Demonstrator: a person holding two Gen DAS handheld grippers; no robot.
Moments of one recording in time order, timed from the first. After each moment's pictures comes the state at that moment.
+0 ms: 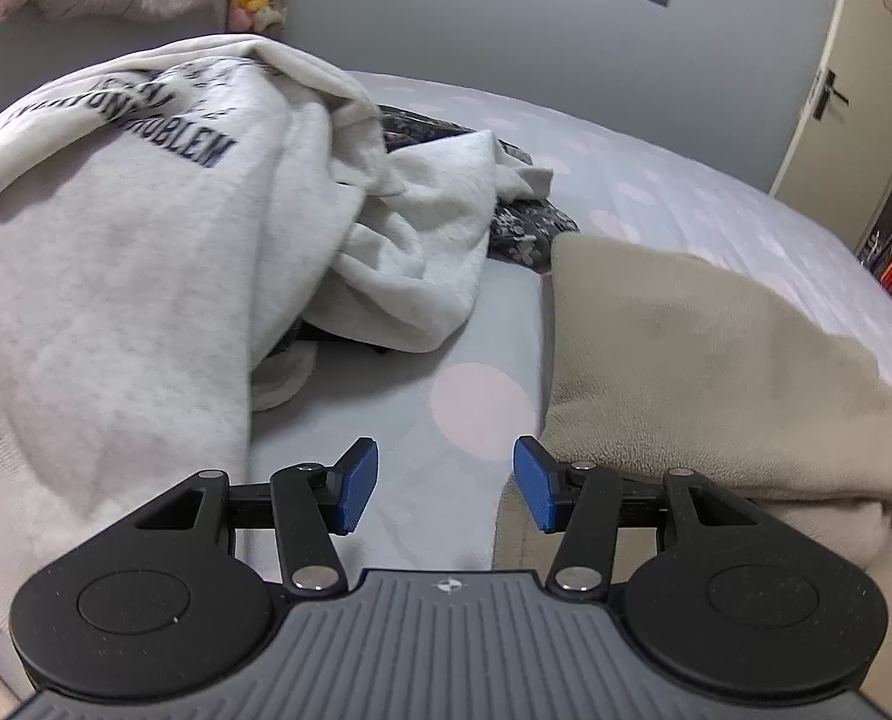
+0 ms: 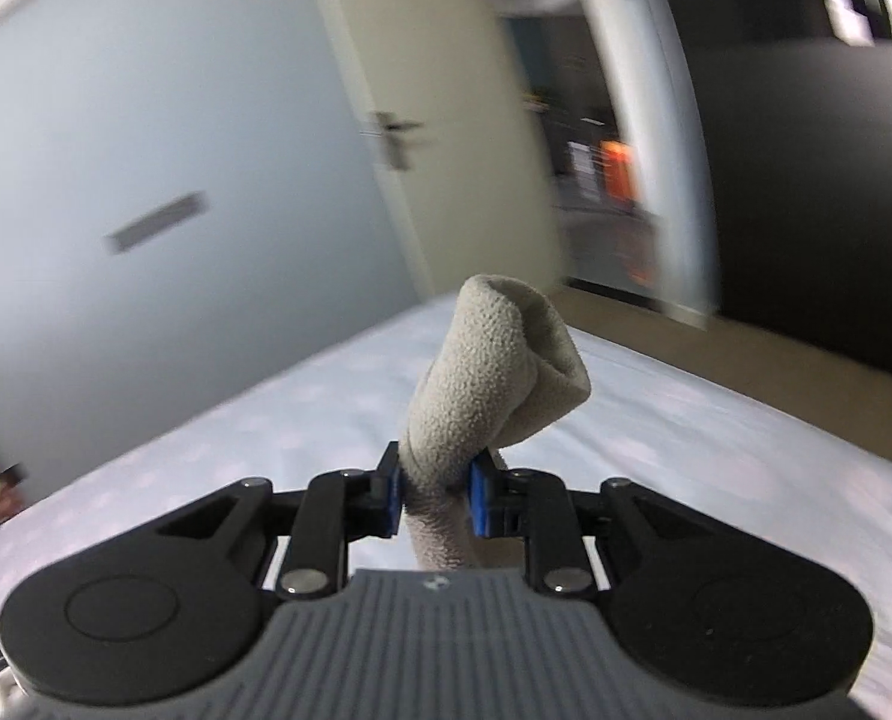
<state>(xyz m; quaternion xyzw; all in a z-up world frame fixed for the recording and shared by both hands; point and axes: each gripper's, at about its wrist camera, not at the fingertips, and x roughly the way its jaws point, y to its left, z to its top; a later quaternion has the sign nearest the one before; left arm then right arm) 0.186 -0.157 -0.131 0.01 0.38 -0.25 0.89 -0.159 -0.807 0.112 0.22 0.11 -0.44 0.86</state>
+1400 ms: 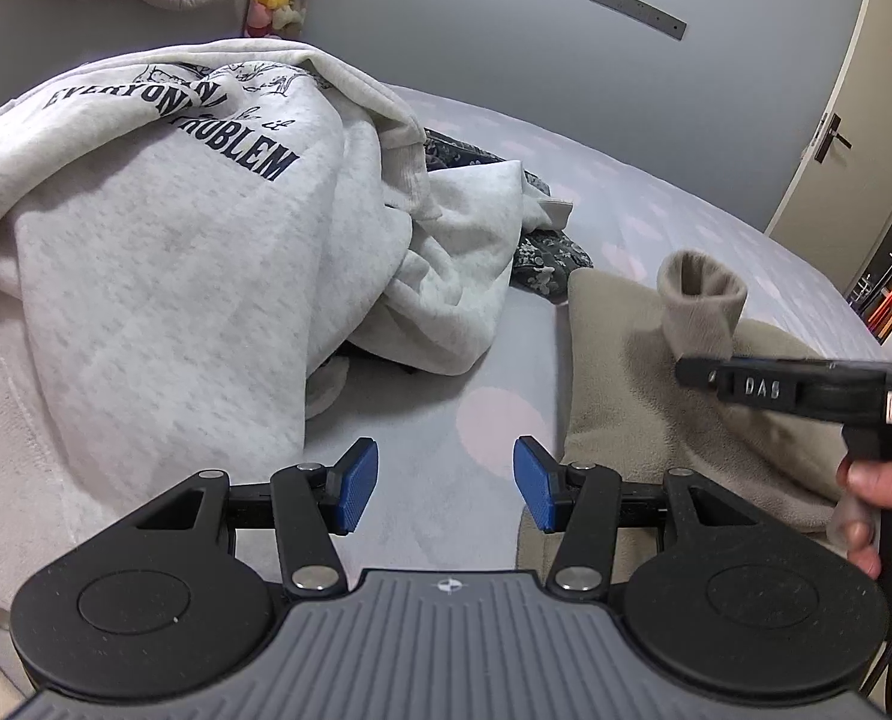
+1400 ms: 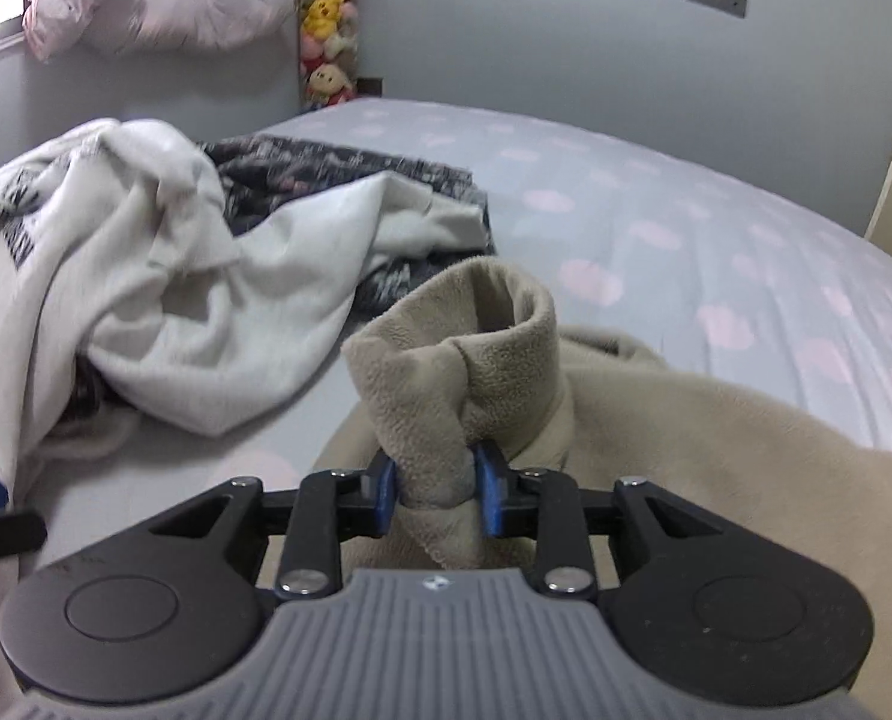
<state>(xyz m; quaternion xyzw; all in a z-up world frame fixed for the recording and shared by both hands) 0.198 -0.132 -0.126 -0.03 0.38 -0.25 0.89 0.148 -0.438 -0.125 0.02 0.36 -0.10 0.93</state>
